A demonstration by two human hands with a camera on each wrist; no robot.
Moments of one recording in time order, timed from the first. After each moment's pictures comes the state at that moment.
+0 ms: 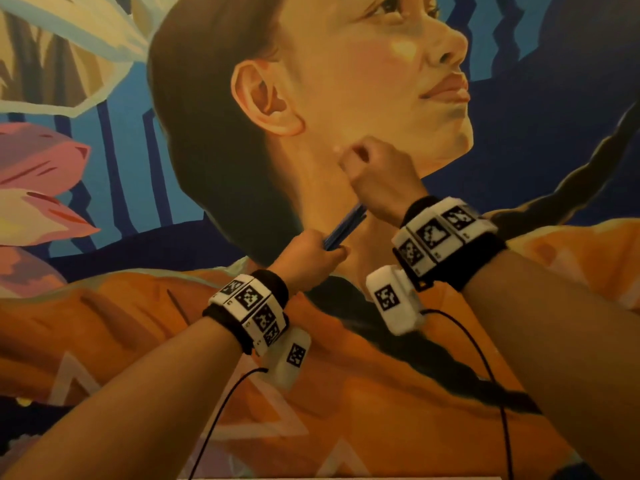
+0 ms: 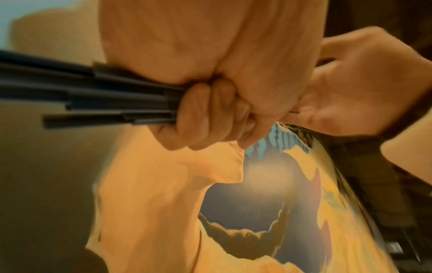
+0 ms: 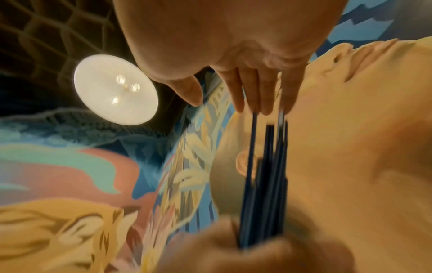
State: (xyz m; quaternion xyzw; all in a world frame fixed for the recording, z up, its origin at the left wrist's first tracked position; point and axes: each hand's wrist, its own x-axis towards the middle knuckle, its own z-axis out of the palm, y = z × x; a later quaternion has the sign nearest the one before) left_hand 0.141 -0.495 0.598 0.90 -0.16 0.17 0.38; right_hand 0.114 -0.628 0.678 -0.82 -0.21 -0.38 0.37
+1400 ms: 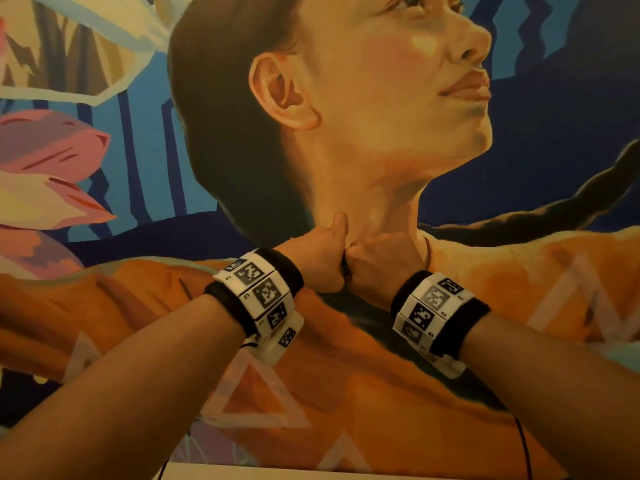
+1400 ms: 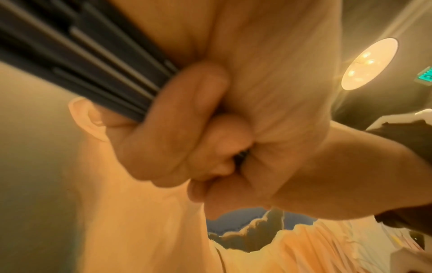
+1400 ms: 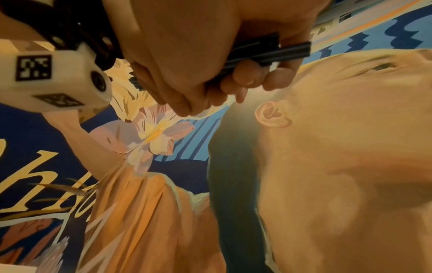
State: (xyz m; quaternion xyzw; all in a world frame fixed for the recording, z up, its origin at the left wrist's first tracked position) left_hand 0.128 -0.488 0.610 0.96 -0.21 0.14 0.08; right_hand 0.120 -0.622 0.589 -0.88 -0.25 -0.37 -0.14
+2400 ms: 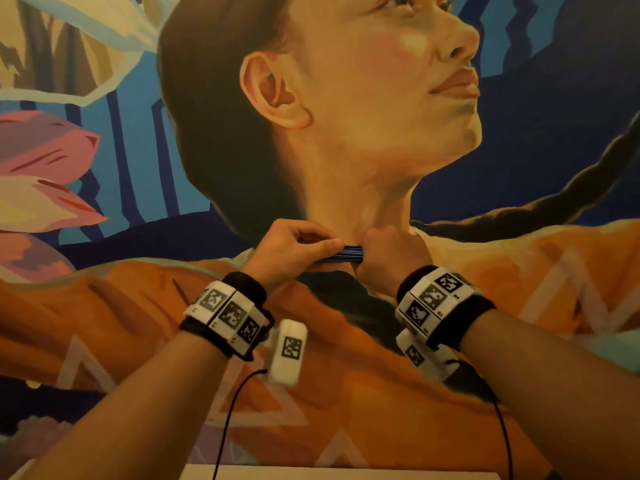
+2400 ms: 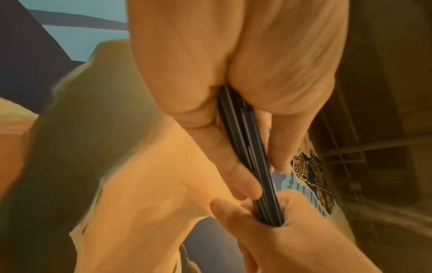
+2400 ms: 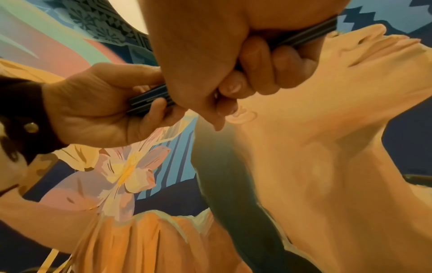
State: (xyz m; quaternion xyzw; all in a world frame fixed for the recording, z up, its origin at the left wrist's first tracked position) left_hand 0.113 -0.470 0.589 0.73 -0.25 0.14 0.62; right_hand 0.125 -0.636 0.593 -0.94 -0.10 -0.32 0.00
